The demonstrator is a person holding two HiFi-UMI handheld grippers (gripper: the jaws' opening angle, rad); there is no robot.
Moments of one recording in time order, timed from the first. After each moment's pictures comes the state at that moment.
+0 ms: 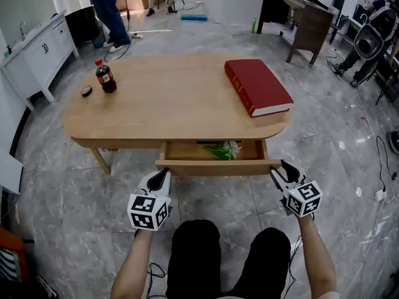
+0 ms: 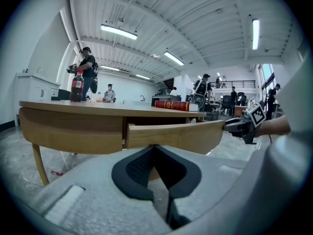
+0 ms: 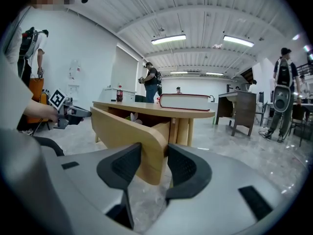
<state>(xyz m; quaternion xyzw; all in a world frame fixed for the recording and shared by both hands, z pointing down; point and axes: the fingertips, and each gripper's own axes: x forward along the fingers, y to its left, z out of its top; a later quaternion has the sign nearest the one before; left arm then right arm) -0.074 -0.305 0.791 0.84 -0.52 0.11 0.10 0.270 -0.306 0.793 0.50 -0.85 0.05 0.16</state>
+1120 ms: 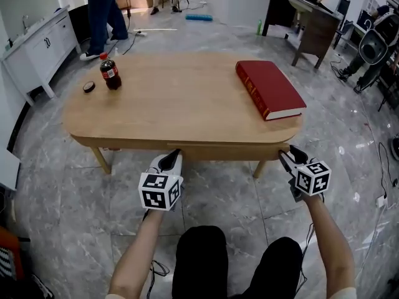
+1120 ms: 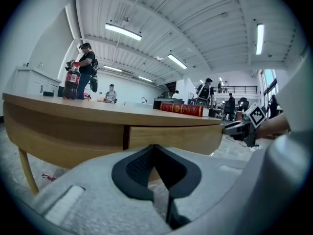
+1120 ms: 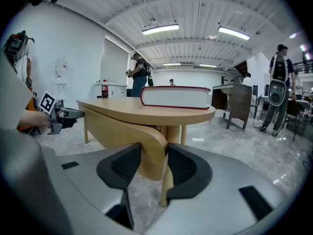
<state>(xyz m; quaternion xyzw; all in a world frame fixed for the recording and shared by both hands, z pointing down) -0.072 -0.378 0.790 0.84 -0.52 0.08 0.11 0.275 -0.382 0.794 0.53 -0.82 0.10 0.18</state>
